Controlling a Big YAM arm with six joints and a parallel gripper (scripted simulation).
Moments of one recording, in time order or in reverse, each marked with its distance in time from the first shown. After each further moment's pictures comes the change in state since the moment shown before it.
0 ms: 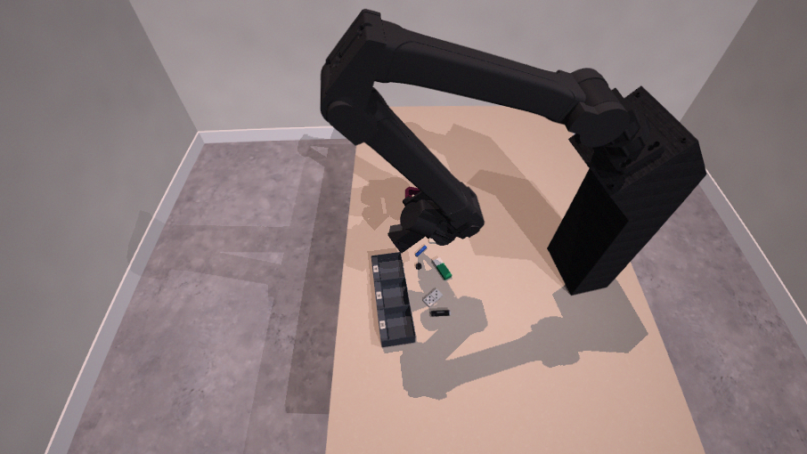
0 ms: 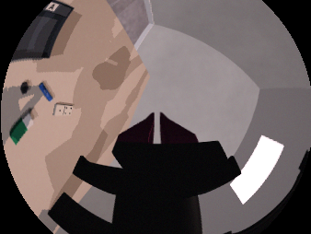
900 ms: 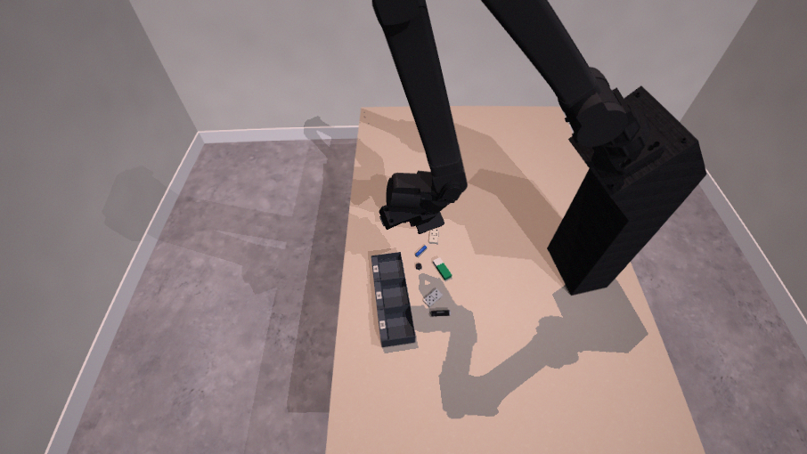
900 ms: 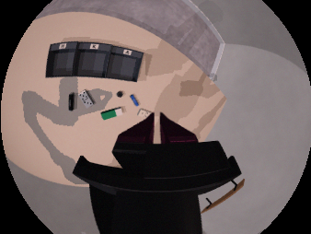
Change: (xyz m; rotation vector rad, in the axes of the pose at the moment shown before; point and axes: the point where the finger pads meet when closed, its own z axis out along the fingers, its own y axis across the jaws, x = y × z) arm -0.036 0.023 -0.065 -0.829 -0.241 0.372
